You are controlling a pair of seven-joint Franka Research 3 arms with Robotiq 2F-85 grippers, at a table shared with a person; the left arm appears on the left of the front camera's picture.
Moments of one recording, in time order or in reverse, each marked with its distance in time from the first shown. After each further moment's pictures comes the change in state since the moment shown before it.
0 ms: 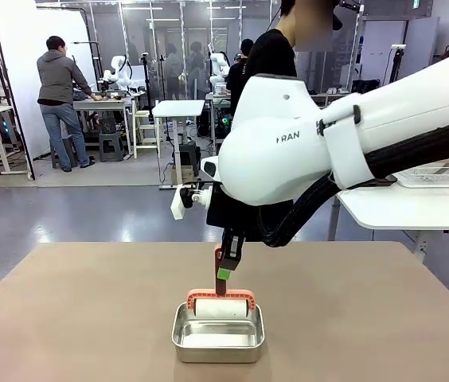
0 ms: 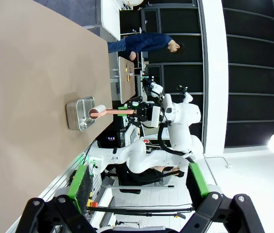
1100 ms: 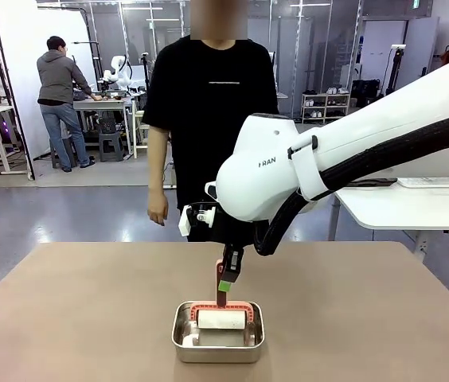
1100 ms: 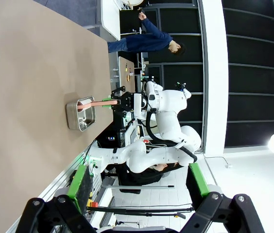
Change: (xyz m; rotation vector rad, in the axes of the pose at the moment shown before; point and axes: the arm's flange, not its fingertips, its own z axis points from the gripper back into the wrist) left arm 0.000 0.000 0.000 0.000 0.000 0.000; right arm -0.012 -0.044 -0.062 0.062 -0.005 -0.008
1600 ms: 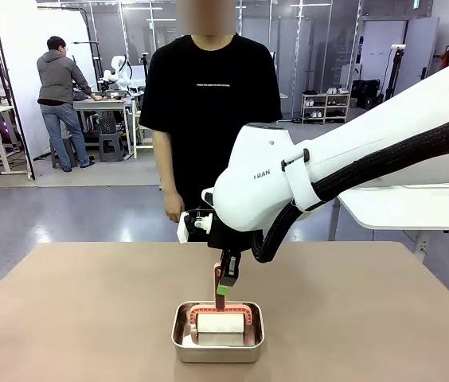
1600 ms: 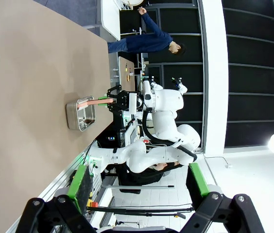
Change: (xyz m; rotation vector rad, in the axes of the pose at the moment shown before) left arm 0.000 0.000 0.000 0.000 0.000 0.000; right arm 0.003 -0.004 -0.015 -0.019 0.011 0.036
